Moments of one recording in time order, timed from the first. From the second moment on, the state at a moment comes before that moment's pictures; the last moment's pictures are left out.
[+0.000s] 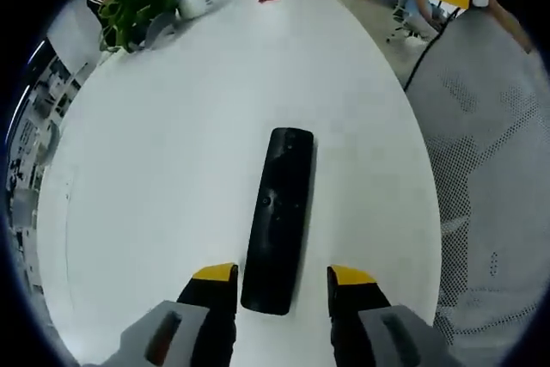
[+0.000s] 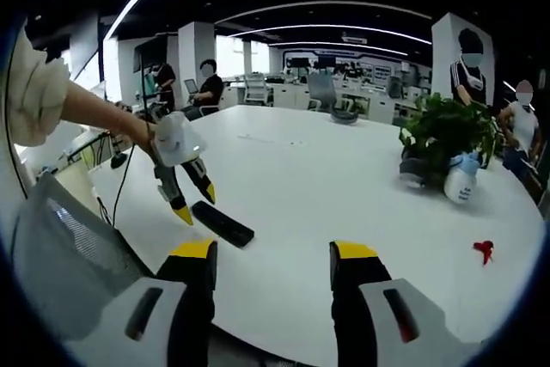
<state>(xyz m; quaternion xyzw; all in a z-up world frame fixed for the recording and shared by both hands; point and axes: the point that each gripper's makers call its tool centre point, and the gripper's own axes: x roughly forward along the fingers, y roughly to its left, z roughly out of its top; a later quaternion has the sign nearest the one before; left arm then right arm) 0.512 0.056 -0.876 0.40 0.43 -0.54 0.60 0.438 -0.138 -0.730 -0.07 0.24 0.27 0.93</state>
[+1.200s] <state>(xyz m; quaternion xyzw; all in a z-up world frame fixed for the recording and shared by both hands) 0.502 0.060 -0.879 0.40 0.46 -0.54 0.58 0.434 -0.132 -0.735 -0.07 0.25 0.29 0.92</state>
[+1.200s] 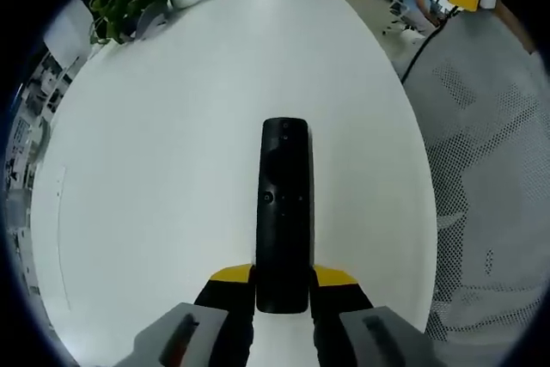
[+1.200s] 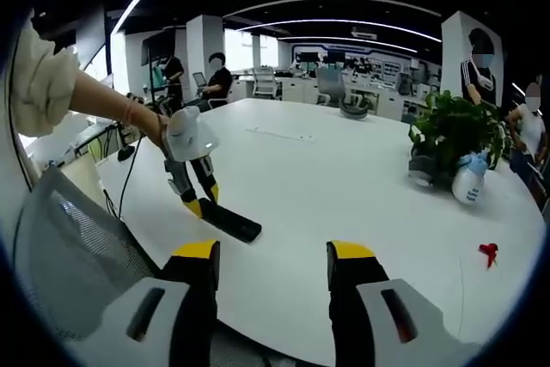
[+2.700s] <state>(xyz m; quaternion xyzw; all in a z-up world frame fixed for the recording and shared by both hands) 0.437 0.058 -0.879 0.40 0.44 -0.56 0.58 0.426 -0.121 -0.748 -0.12 0.28 0.32 0.90</state>
